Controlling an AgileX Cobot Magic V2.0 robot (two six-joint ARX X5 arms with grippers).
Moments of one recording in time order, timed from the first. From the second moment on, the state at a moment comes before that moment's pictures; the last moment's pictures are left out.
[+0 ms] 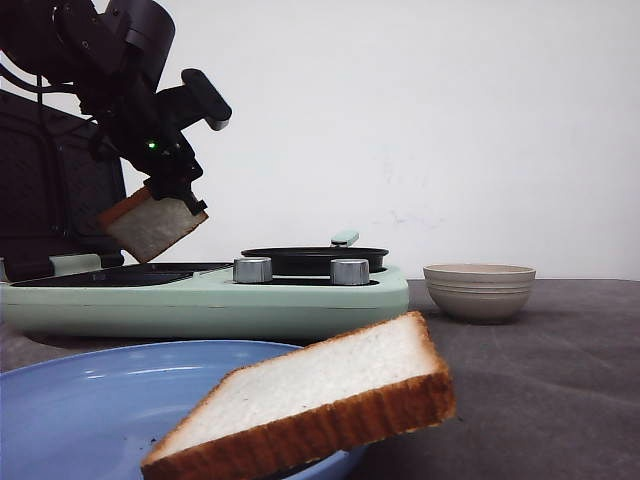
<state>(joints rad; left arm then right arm) -0.32 1.83 1.24 0.24 -0.26 0.84 0.09 0.60 0.66 -0.72 -0.34 0.28</state>
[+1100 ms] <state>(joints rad) -0.36 1.83 1.24 0.09 -0.16 0.81 0.09 0.60 0.66 -0.73 -0.34 0.28</state>
